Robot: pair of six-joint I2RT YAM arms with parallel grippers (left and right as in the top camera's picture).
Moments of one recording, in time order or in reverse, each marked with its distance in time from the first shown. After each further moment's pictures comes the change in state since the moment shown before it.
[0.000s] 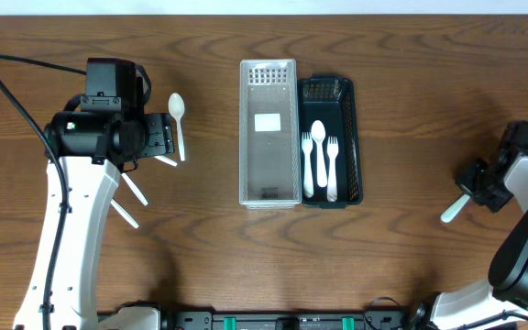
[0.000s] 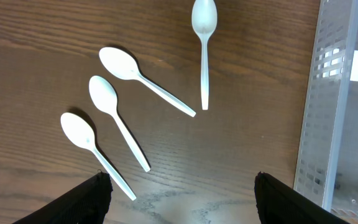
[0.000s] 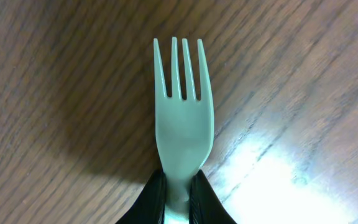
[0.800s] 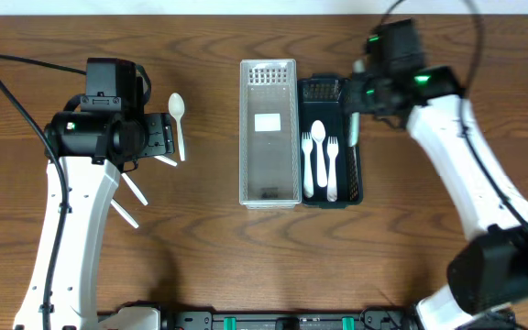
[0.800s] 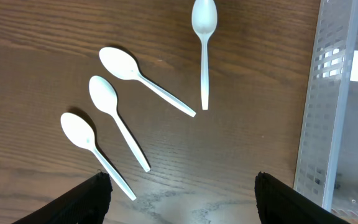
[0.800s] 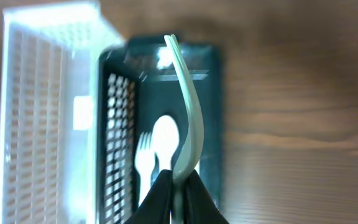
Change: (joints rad) left arm 0.000 0.000 0.000 0.000 0.000 0.000; right arm 0.756 0.002 0.587 -0.252 -0.085 -0.016
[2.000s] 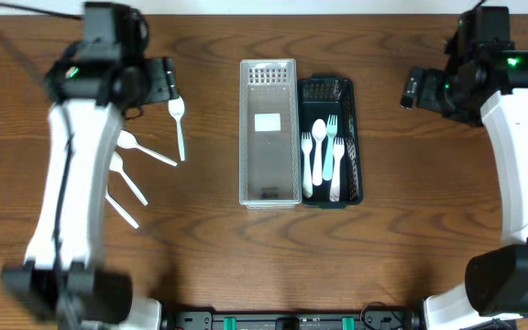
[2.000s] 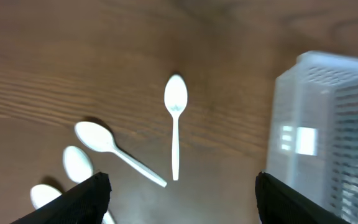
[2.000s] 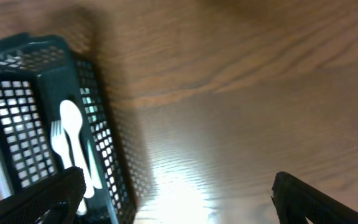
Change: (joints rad) left arm 0.000 0.313 0.306 0.085 0.052 -0.047; right arm -0.320 -0.063 0.153 -0.349 0.029 -0.087
